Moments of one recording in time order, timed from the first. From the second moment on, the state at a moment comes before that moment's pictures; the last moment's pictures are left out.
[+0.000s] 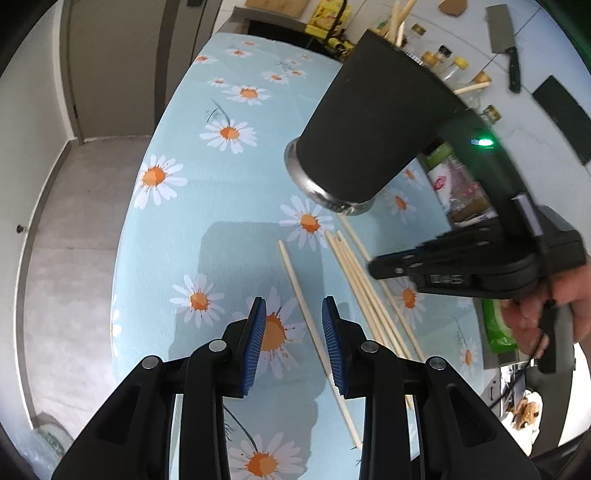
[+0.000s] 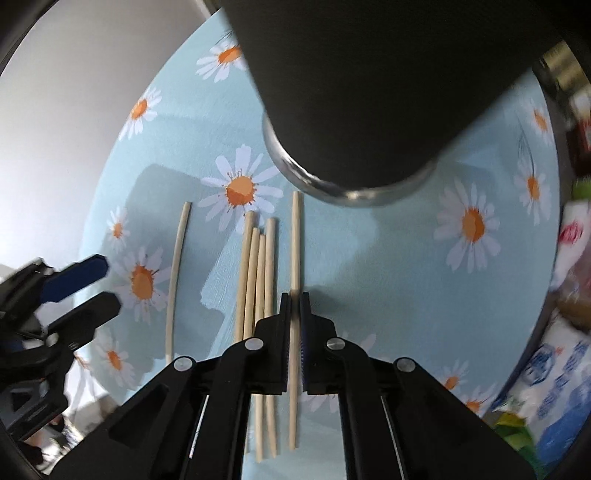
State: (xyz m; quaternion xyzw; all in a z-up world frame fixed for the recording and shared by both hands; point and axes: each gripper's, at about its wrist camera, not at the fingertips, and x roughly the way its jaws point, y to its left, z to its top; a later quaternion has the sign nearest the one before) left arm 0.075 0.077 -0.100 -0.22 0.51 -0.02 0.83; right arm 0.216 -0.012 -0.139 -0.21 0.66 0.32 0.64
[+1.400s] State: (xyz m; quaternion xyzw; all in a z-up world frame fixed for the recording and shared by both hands) left arm 0.128 0.004 -0.127 -0.14 0.63 0.12 0.75; right arm 0.183 -0.123 -0.074 -0.06 0.54 0.47 0.70
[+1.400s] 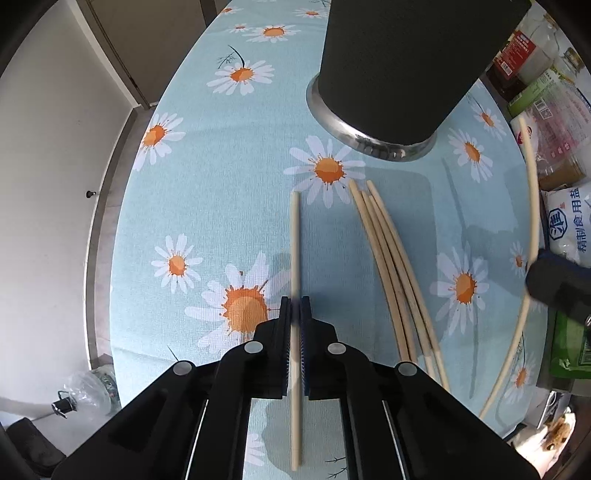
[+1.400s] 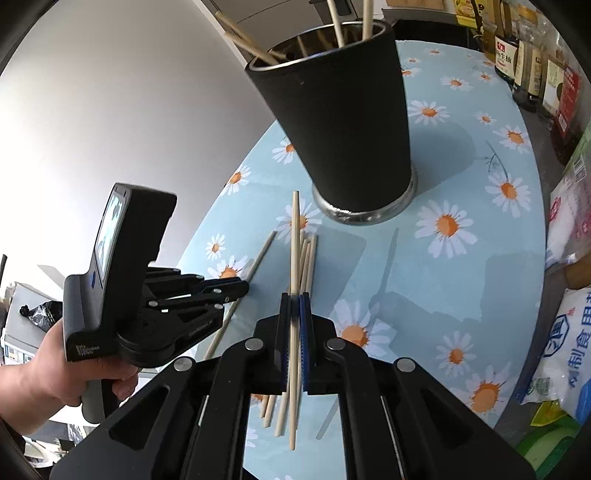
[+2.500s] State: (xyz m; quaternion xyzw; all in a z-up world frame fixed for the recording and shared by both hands) left arm 0.078 0.041 -0.047 -0.18 0.51 -0.03 0.84; right arm 0.159 -0.127 -0.049 0.02 0.50 0.42 0.76
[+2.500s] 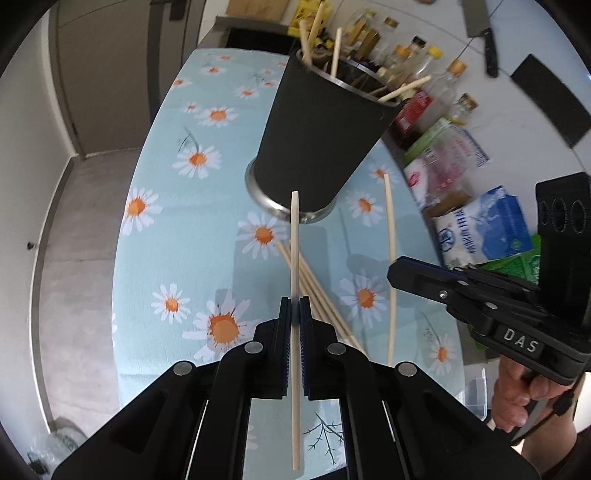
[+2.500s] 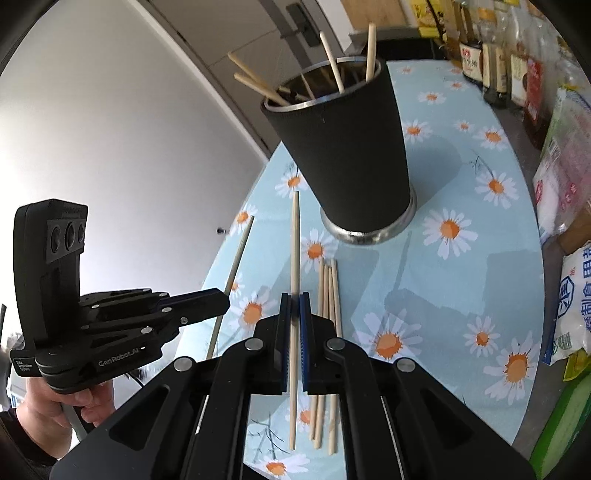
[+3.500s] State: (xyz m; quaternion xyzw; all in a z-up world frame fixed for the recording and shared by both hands) left arm 0.119 0.063 0.075 -0.11 0.29 -0.13 0.94; right arm 0.195 -0.120 0.060 0.07 0.34 0.42 0.84
